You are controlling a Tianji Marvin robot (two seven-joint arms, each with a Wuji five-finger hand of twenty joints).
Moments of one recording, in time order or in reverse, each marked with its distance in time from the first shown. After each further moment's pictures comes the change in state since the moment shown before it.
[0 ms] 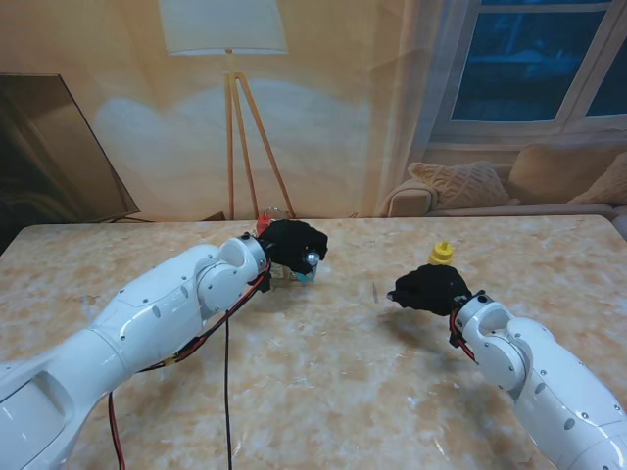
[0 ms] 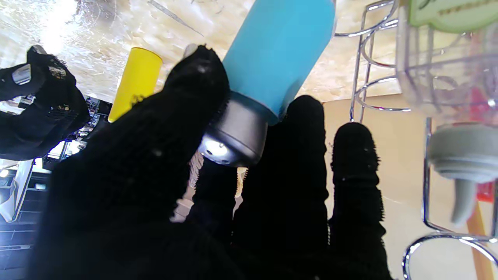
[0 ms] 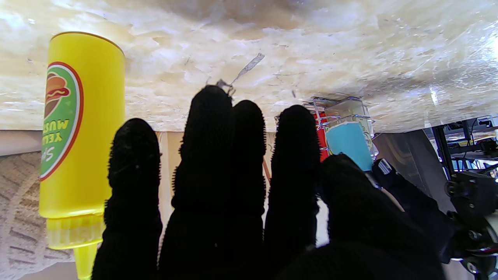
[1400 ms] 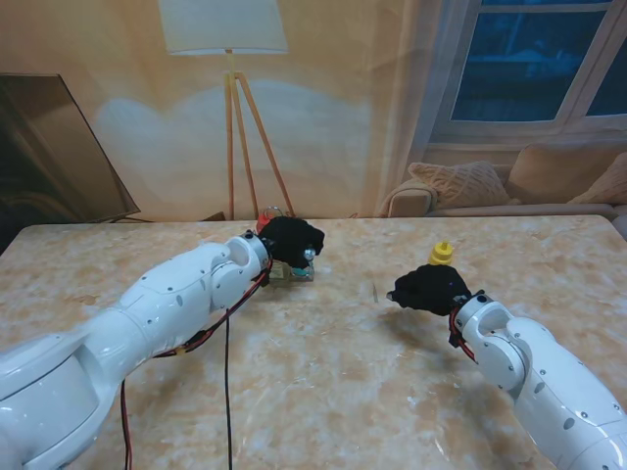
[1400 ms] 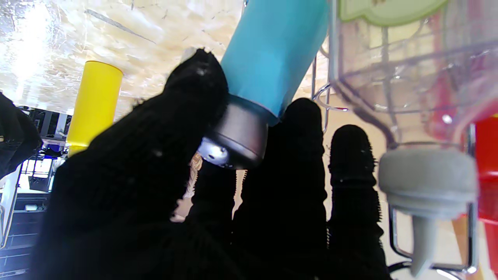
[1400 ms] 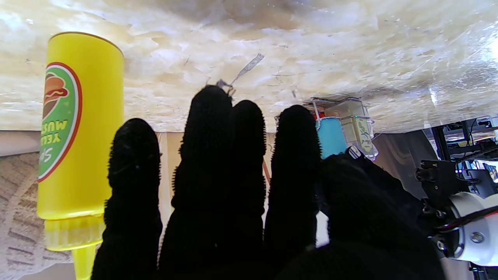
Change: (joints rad) left arm -0.108 -0.110 0.158 0.288 0.009 -0.039 0.171; right arm 0.003 0.000 -0.004 0.003 0.001 0.000 0.000; left_hand 0.000 0.025 -0.012 0.000 -0.016 -0.010 0.042 -0.029 -0.025 -0.006 0.049 0.005 -0.030 -0.012 0.013 0.011 -0.029 -0.026 -0.005 0.010; right_hand 0.000 0.000 0.000 0.000 0.000 0.000 0.000 0.000 0.000 0.000 0.000 0.000 0.000 0.000 0.000 0.000 0.000 0.000 0.000 0.000
